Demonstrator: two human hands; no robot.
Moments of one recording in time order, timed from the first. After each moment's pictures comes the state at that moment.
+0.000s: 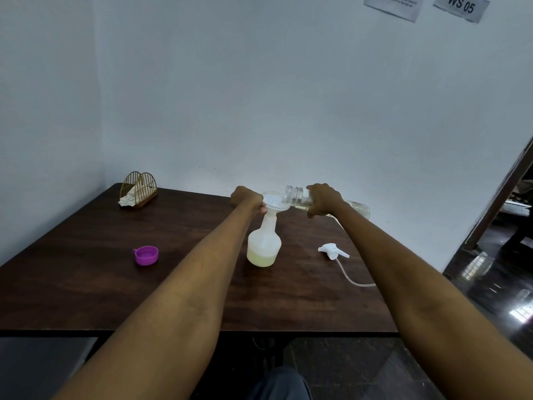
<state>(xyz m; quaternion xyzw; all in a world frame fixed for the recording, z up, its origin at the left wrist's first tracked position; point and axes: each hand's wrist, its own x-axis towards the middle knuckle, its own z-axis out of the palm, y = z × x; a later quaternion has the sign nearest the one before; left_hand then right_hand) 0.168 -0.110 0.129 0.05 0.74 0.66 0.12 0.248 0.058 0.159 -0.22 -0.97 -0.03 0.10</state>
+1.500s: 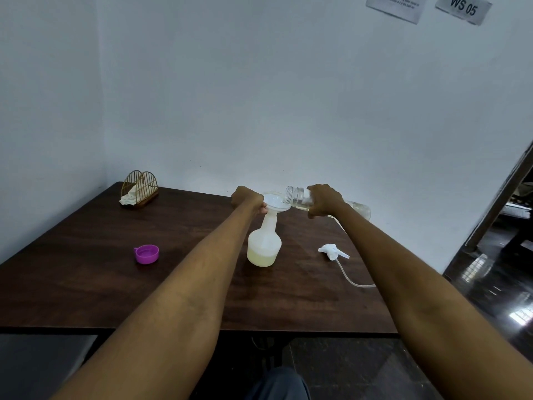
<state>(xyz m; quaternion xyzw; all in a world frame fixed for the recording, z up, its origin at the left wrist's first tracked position) 0.166 -0.109 0.126 0.06 0.75 0.65 0.11 0.250 0.057 0.159 -0.22 -0.97 -0.03 0.10</state>
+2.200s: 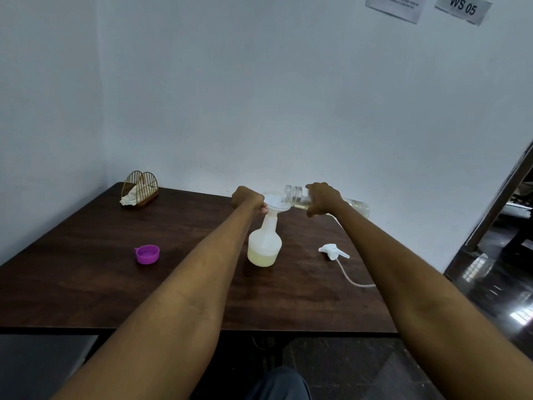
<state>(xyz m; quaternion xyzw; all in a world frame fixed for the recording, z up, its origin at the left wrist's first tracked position) 0.166 -0.109 0.127 0.05 0.75 0.65 0.11 0.247 0.055 0.161 -0.21 -0.97 -0.03 0.10</state>
